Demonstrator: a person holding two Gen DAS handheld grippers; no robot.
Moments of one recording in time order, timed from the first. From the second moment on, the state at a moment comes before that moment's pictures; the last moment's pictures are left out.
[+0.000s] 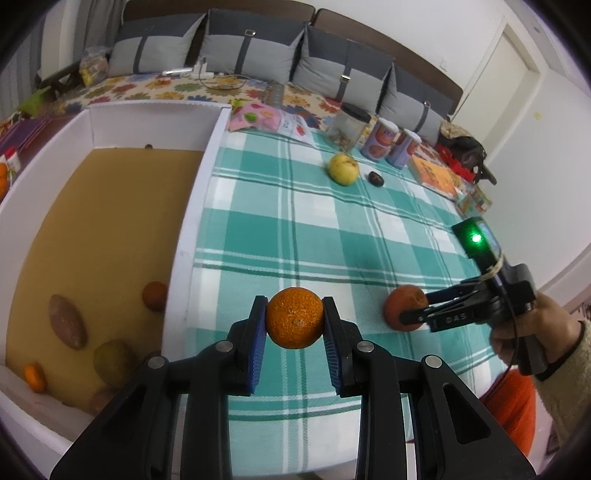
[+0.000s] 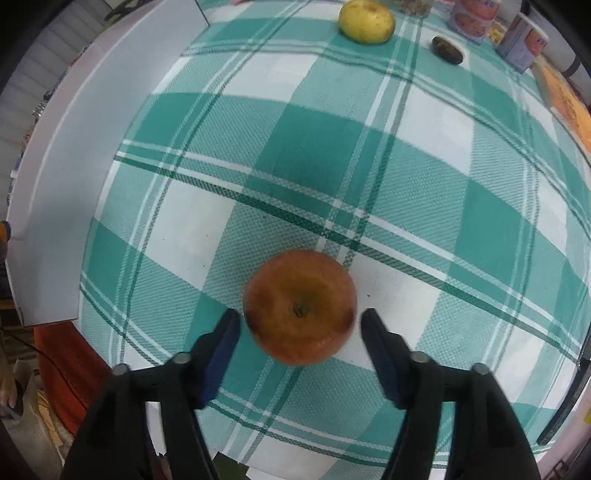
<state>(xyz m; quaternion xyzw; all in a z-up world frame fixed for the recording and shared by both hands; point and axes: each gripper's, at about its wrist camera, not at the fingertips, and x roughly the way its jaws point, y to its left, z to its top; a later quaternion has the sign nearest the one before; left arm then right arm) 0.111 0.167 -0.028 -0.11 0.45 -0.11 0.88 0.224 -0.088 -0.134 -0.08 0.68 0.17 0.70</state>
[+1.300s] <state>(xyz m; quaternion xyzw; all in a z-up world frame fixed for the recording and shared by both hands) 0.075 0.364 -0.008 -0.16 0.42 0.12 0.88 0.219 0.237 0.003 -0.11 0.45 0.41 0.79</state>
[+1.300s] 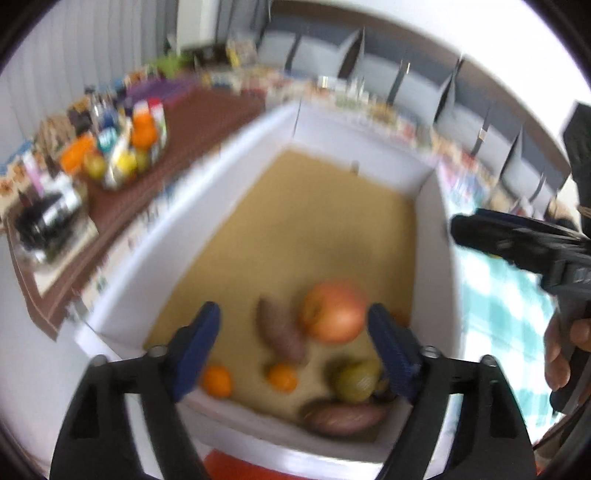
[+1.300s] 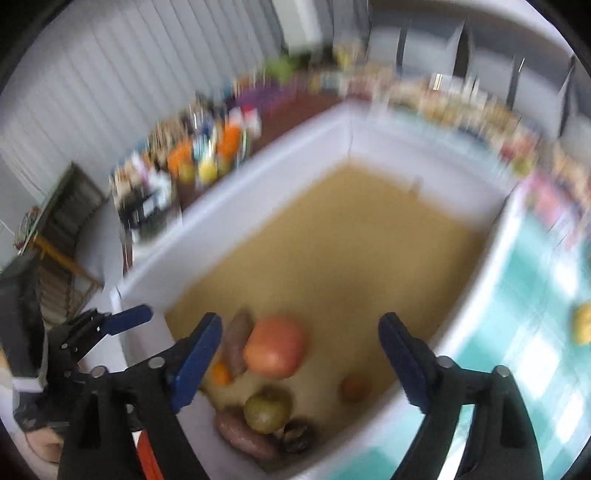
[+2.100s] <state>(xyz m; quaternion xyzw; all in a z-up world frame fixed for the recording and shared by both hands) 0.128 0.000 -0.105 -0.03 0.46 -0.14 0.88 0.150 -0.212 -0.118 -0.05 0.41 0.05 0.91</state>
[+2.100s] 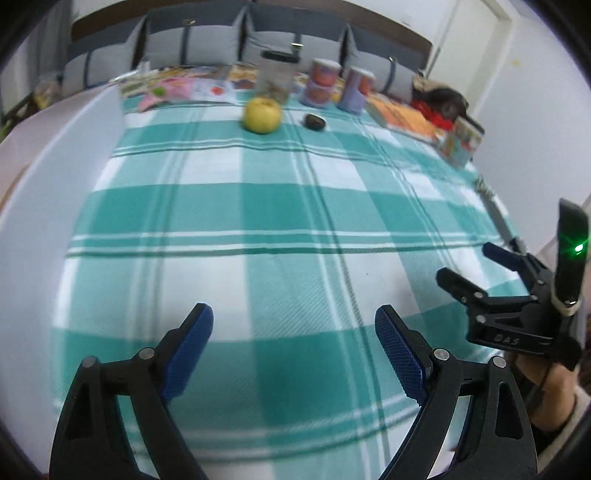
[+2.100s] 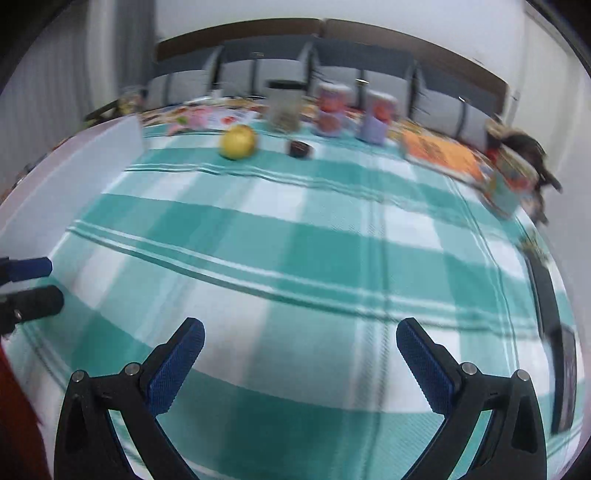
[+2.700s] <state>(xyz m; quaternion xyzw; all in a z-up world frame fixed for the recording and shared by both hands) 0.161 -0.042 -0.157 0.06 0.45 -0.11 0.88 0.164 -0.237 -0.163 -0.01 0.44 0.04 0.90</state>
